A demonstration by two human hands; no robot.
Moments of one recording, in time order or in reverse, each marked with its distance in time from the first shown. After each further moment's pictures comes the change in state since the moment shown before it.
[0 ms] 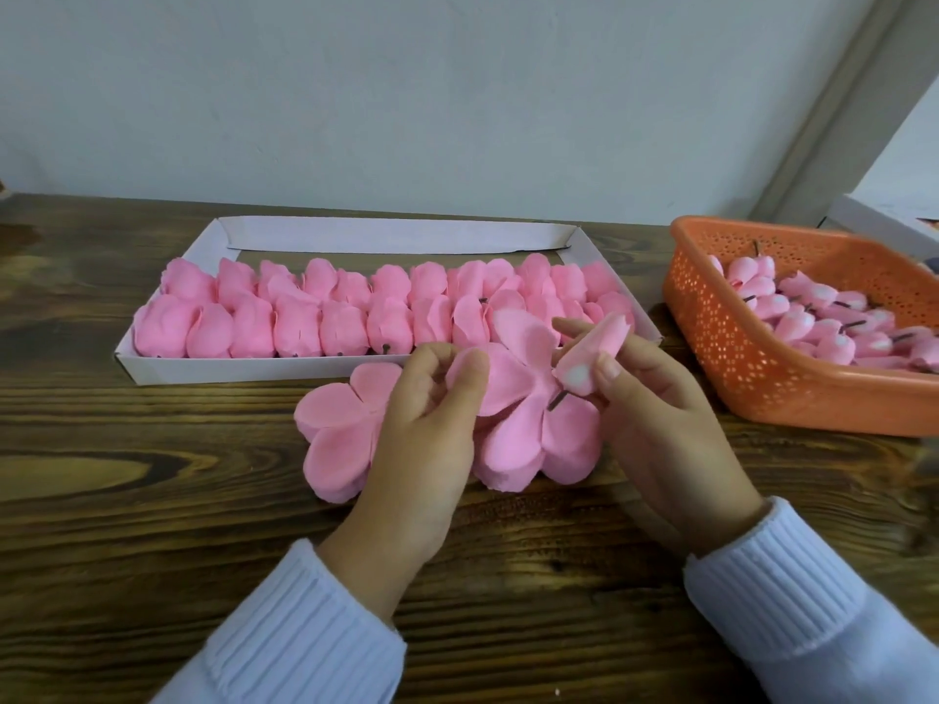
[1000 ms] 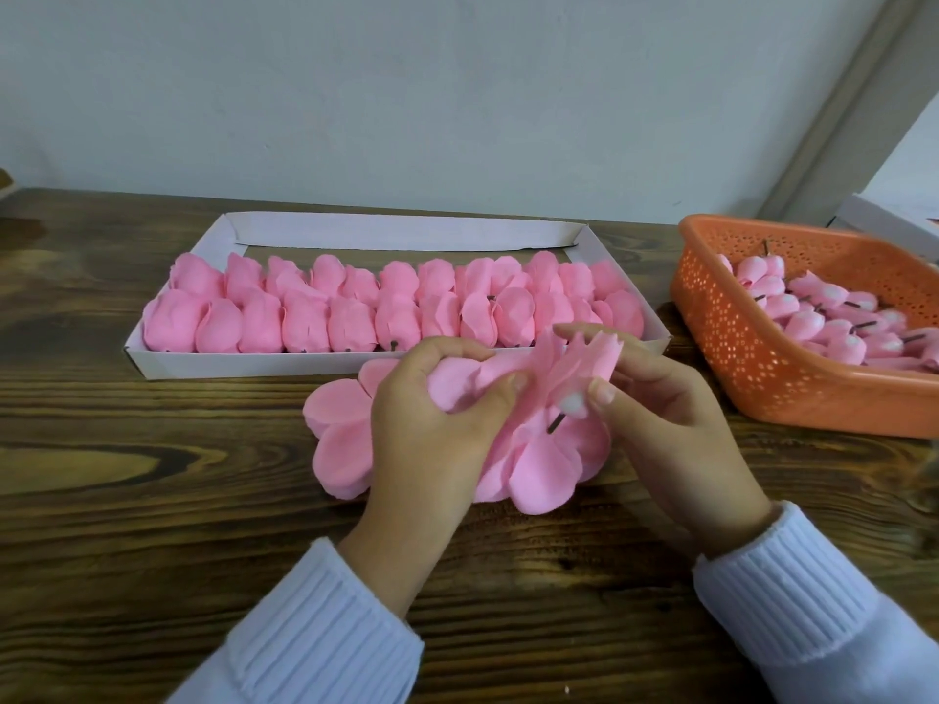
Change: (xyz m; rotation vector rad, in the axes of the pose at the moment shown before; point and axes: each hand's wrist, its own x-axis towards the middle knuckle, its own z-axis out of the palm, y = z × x) left_hand -0.001 0.005 0.000 0.283 0.158 0.215; right_hand -0.002 0.000 0.000 -0.183 -0.086 -0.113
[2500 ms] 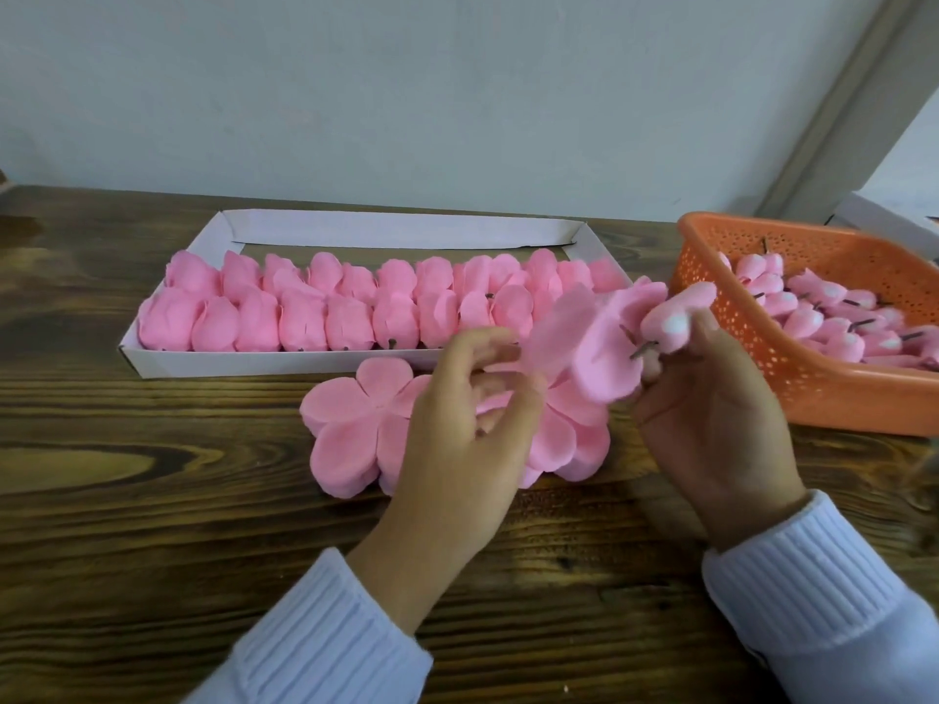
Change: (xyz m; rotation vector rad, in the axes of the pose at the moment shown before) left_hand -0.009 -0.003 0.006 -0.103 -0.248 0.073; right_hand 0.010 -0.011 -0.011 0.547 0.260 0.100
